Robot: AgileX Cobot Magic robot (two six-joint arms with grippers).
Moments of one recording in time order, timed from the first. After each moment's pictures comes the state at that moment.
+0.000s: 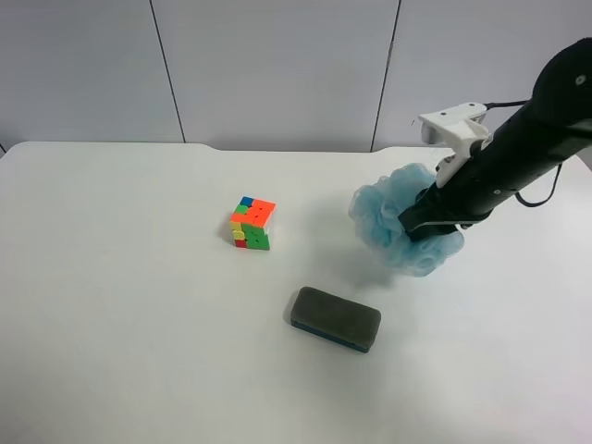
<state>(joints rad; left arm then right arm) -0.17 0.00 -0.51 -0.02 1.06 0.00 0.27 1.57 -0.87 0.35 0.57 -0.49</state>
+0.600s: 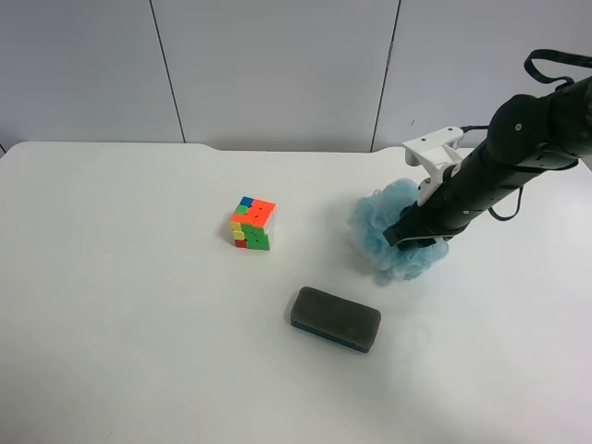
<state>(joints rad) -0.17 0.00 -0.51 -0.02 1.06 0.00 0.27 1.75 -0.87 0.29 0.36 -0.47</state>
